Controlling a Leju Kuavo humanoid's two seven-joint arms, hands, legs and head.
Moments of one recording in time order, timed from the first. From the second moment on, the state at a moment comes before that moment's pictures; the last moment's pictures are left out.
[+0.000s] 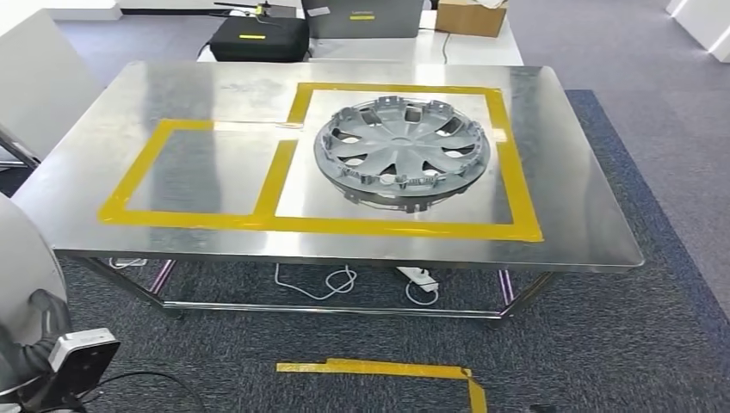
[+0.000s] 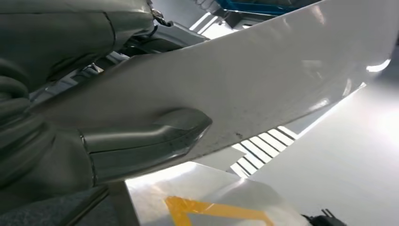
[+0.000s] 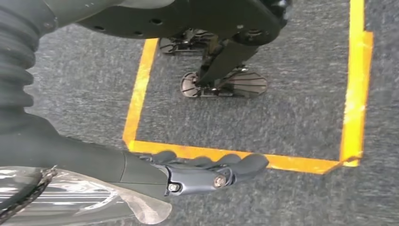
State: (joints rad) left arm 0.30 -0.25 0.28 -1.93 -0.69 0.57 -0.46; right arm -0.04 0.08 -1.04 -0.21 0.99 0.14 -0.43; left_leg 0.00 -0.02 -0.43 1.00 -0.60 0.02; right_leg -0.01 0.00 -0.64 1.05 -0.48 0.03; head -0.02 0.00
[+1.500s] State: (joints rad) left arm 0.00 0.26 0.53 -1.45 -1.04 0.27 0.05; right arm -0.07 0.07 -1.05 -0.21 1.03 0.22 -0.39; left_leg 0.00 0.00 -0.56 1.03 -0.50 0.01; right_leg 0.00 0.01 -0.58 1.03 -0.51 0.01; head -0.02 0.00
